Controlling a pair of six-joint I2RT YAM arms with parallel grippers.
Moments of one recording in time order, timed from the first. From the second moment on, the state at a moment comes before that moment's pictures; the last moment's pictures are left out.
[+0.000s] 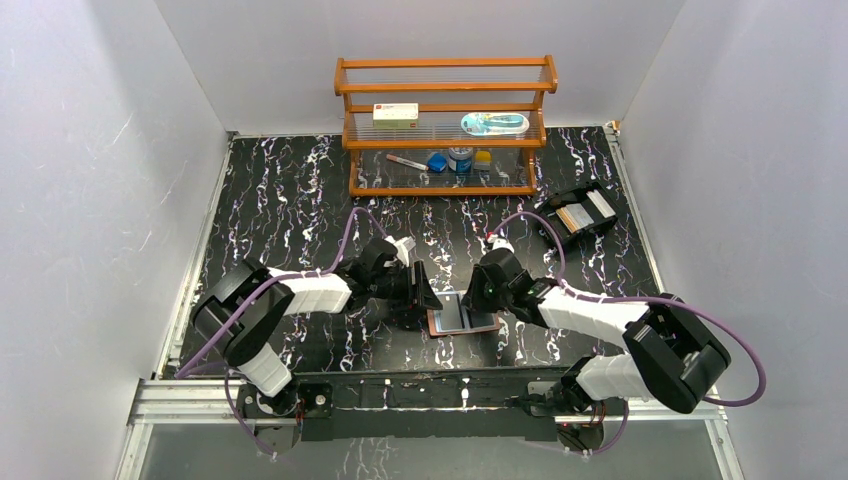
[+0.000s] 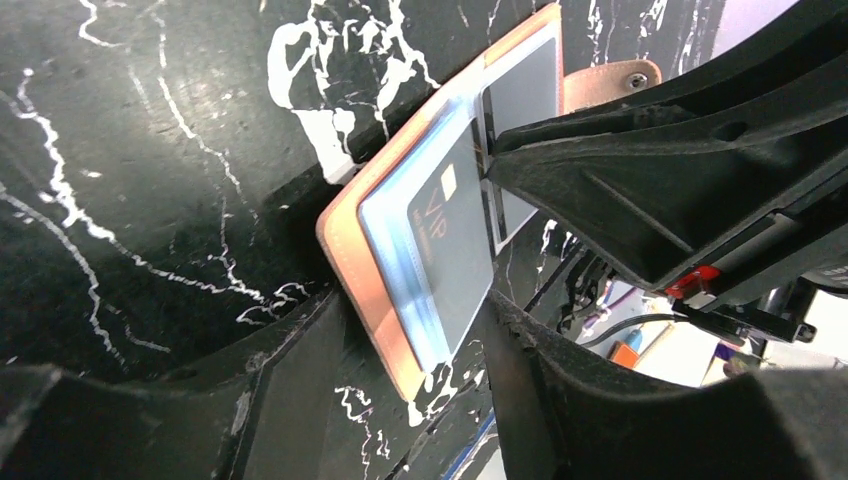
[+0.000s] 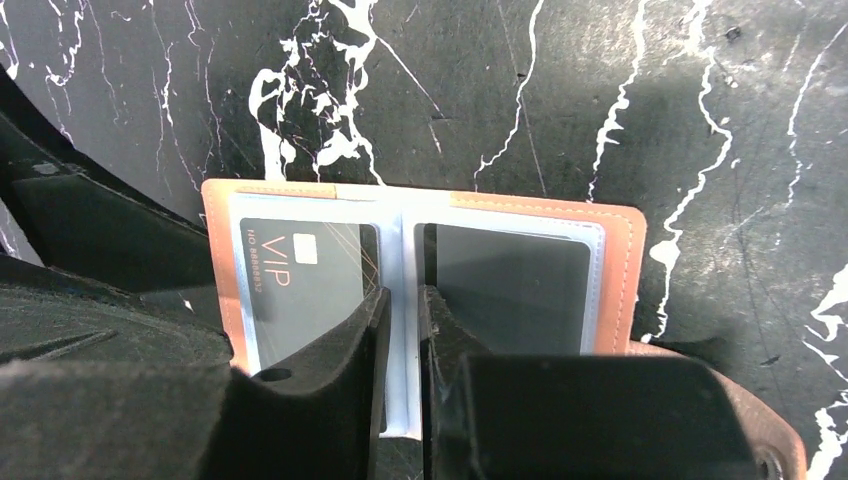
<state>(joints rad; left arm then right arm) -0.74 1.61 0.63 0.21 0.43 -0.85 0.77 1.30 0.51 -0.06 0.02 0.74</state>
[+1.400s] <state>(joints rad) -0.68 1.47 0.69 -0.07 0.53 -0.73 0.76 1.25 0.56 -0.12 -0.09 0.75</state>
